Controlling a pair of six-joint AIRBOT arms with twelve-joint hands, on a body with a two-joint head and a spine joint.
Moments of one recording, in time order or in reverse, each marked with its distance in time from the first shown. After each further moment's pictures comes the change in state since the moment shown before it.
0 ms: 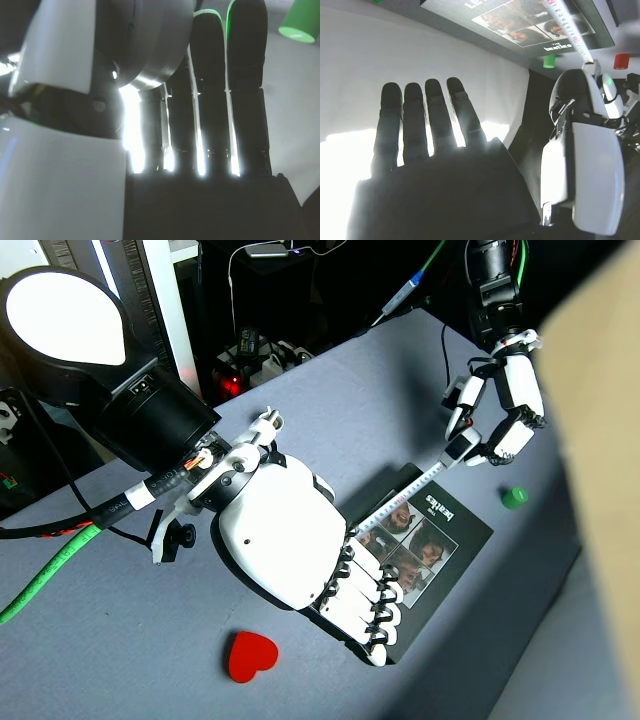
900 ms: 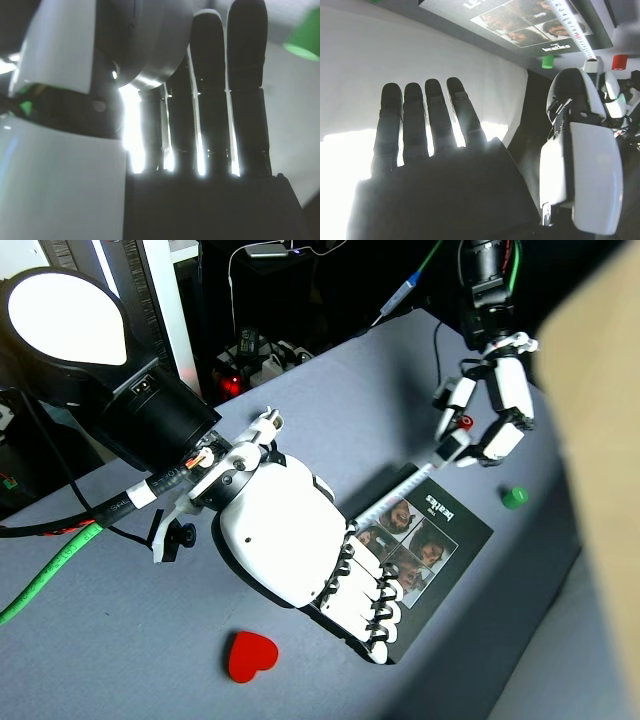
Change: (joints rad) left arm -0.009 0.057 -0.144 -0.041 0.013 0.046; right arm -0.004 0.000 -0.002 -0.008 0.002 0.003
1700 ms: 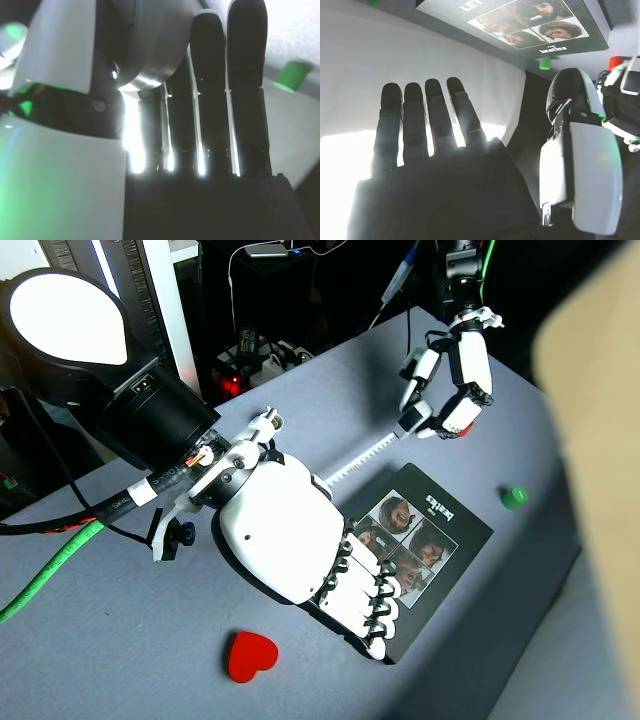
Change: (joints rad) left arm 0.203 0.098 -0.263 -0.167 -0.036 0.096; right arm -0.007 0.000 -0.007 -0.005 0.000 0.001
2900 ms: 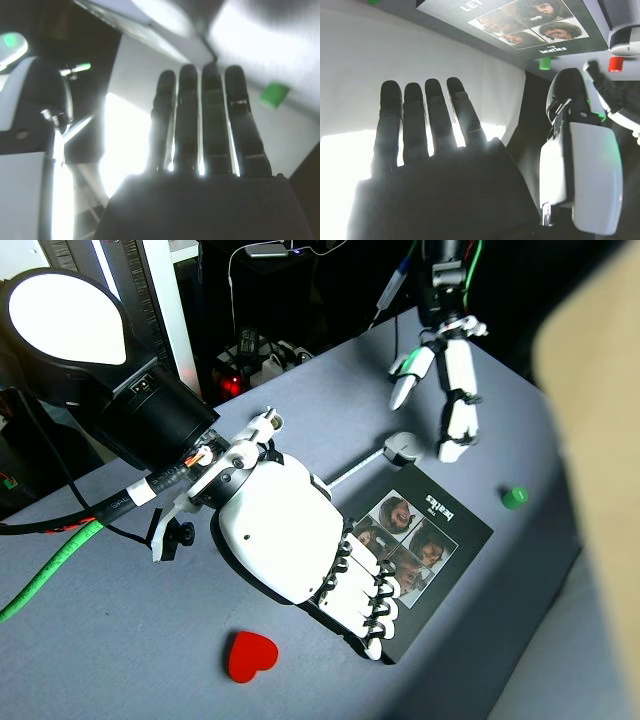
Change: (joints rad) left arm -0.010 0.023 -0.005 -0.037 -0.006 0.047; right arm 0.000 0.000 -0.001 -0.002 0.003 0.000
